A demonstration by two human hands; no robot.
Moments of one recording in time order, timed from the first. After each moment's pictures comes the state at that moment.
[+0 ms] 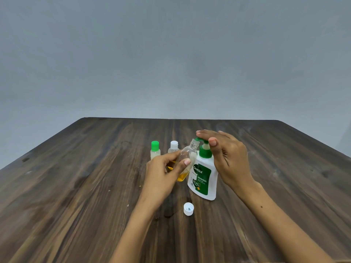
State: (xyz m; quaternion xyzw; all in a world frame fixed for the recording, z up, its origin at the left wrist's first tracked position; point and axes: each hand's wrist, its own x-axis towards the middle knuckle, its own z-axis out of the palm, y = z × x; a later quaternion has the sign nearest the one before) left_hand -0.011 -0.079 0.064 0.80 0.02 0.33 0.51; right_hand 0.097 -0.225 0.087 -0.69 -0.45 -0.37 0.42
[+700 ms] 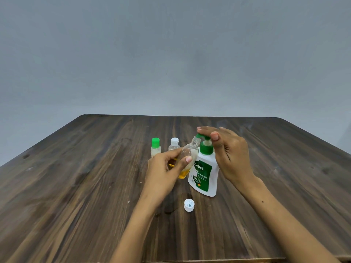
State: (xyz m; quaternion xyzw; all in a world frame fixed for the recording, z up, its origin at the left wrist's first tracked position) left_hand -0.010 -0.080 0.063 0.79 0.03 0.32 0.52; right_hand 0.097 -0.223 0.088 -0.69 -0.45 -0.35 0.45
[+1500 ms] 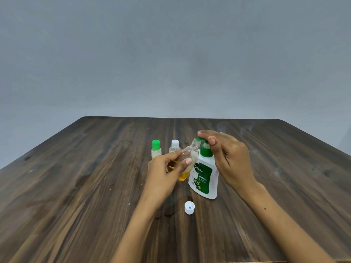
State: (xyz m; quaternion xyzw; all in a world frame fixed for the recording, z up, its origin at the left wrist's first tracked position) left_hand -0.010 -0.079 0.063 0.80 0.04 0.31 0.51; right_hand 0.095 -0.226 0.084 -0.70 -0.45 -0.36 0.43
